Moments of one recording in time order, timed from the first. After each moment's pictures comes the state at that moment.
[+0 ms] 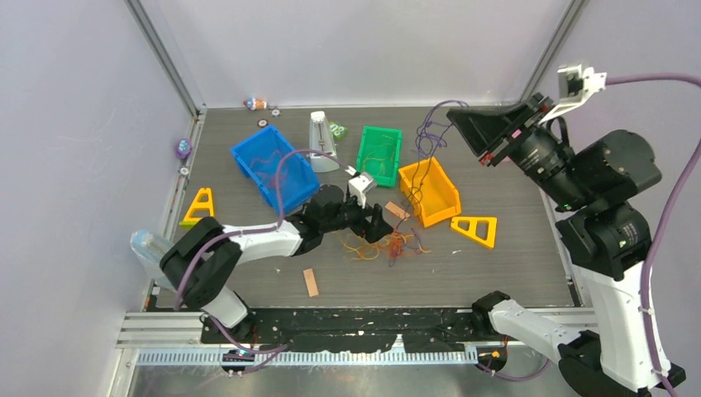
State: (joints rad) left arm -0.82 1.54 0.73 0.46 0.29 -0.27; right arm 0.45 0.95 1.65 -0.49 -0.25 0.41
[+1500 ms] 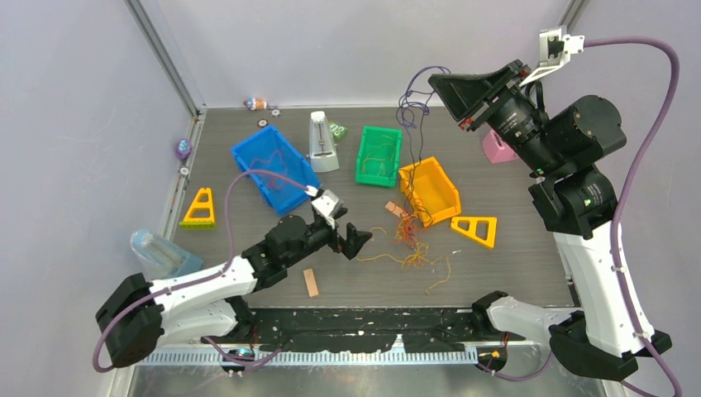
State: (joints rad) left arm -0.91 1.01 0.45 0.43 -0.01 -0.21; right arm 0.45 1.10 1.73 -0.30 -0.25 0.53
